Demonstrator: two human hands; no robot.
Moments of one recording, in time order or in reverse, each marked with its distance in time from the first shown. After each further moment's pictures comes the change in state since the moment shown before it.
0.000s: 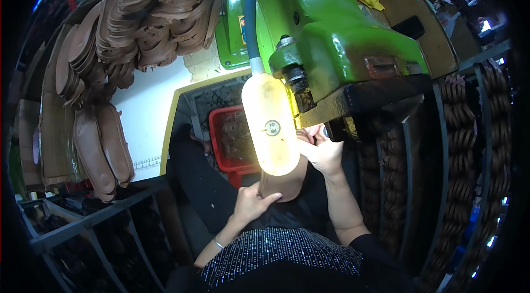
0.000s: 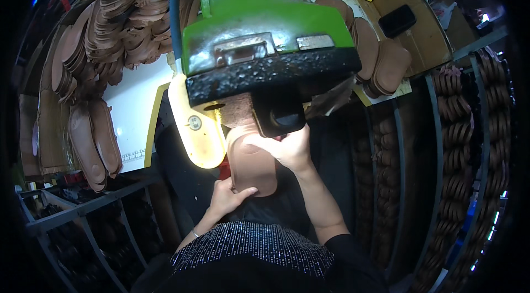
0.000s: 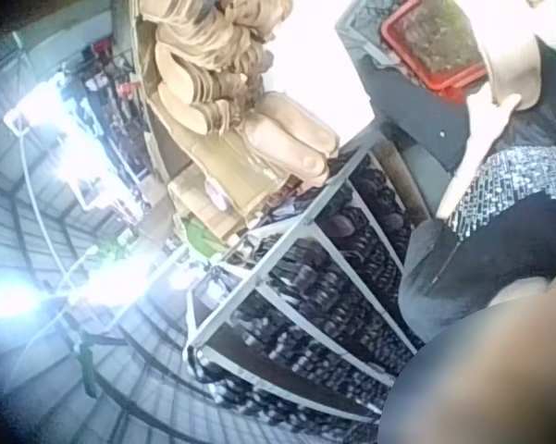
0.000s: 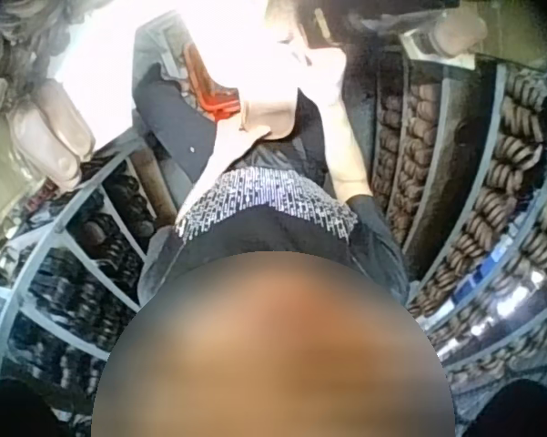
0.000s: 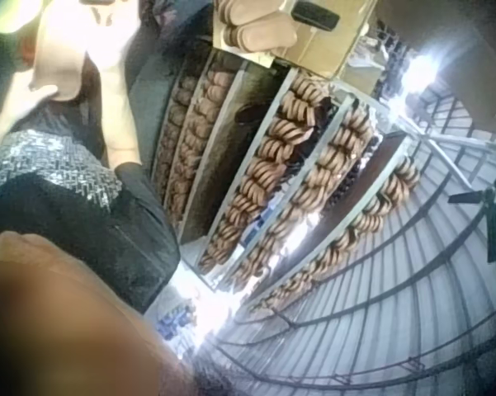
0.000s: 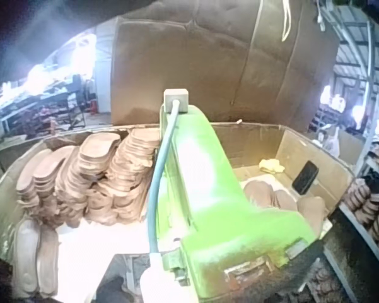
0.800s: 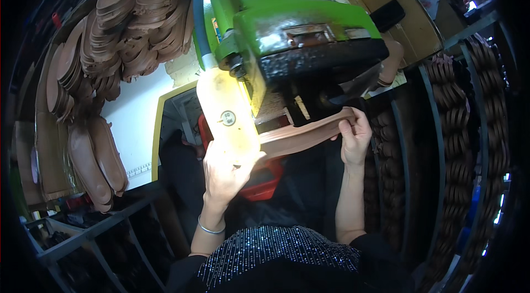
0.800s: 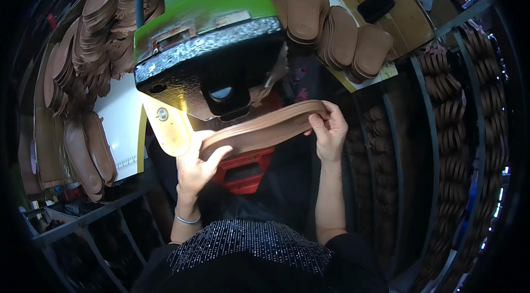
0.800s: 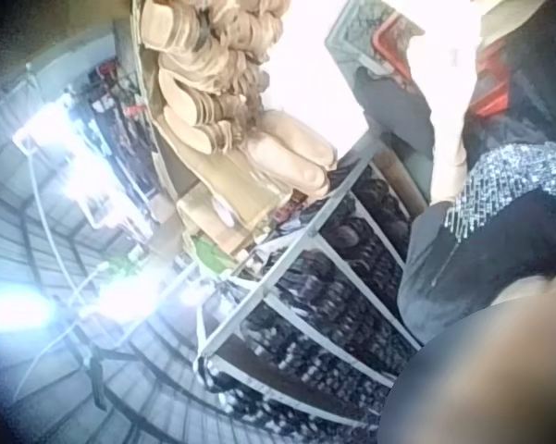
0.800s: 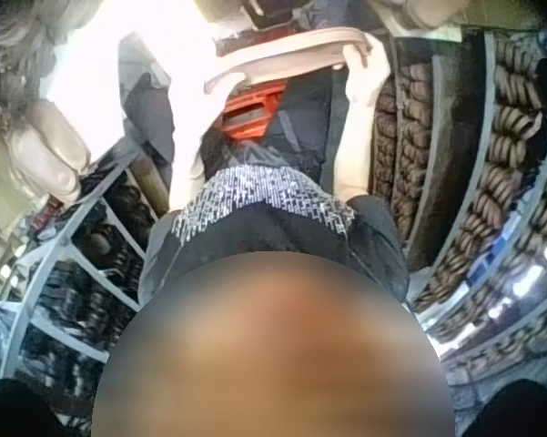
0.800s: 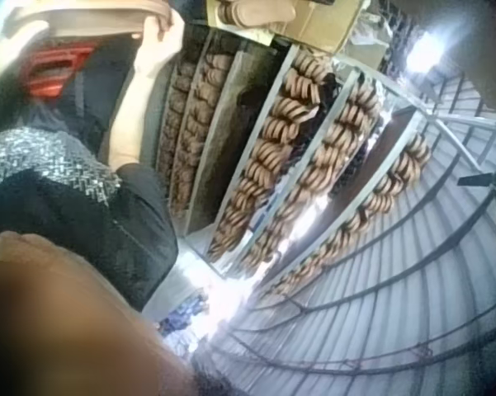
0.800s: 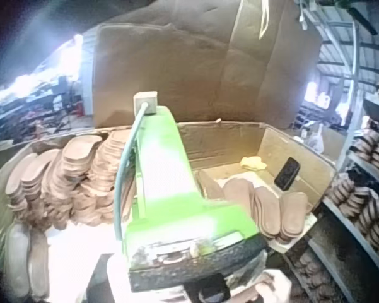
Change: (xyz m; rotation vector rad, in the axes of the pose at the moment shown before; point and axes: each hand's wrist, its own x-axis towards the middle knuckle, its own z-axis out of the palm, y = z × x) left_hand 0.061 0.080 -0.043 0.385 0.319 0.609; right_hand -0.020 -0.002 -0.094 0.032 0.265 -0.074
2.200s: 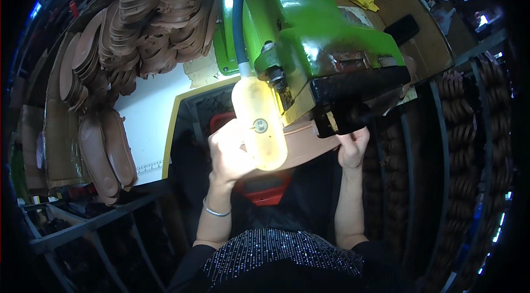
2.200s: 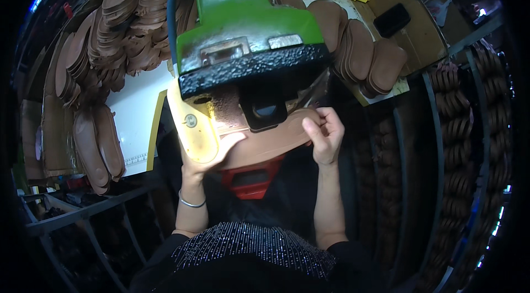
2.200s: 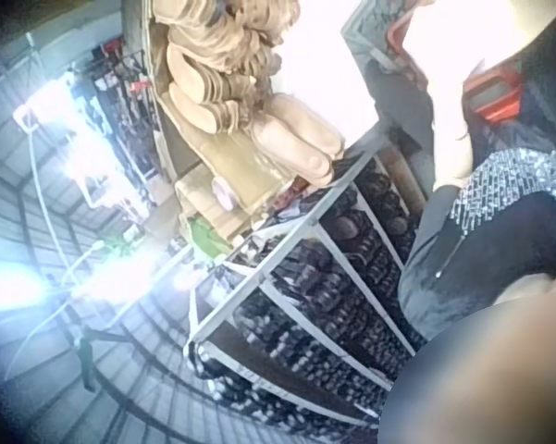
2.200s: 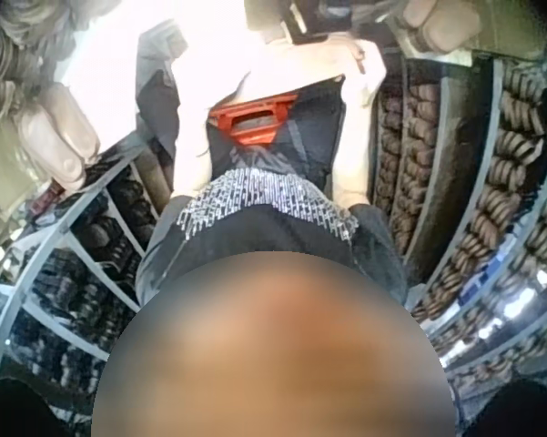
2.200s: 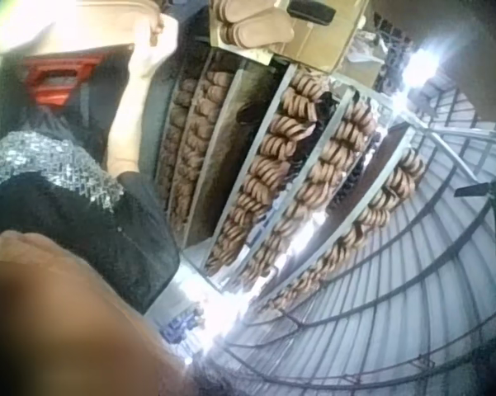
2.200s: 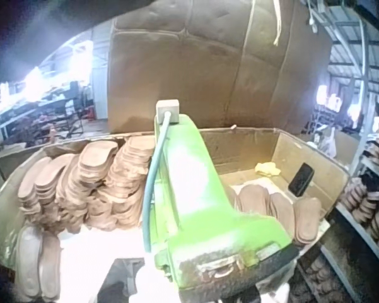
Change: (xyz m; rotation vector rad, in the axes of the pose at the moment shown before) left_hand 0.025 -0.038 0.003 -0.188 0.127 0.080; right_hand 0.012 0.002 0.037 -0.063 -0.087 0.000
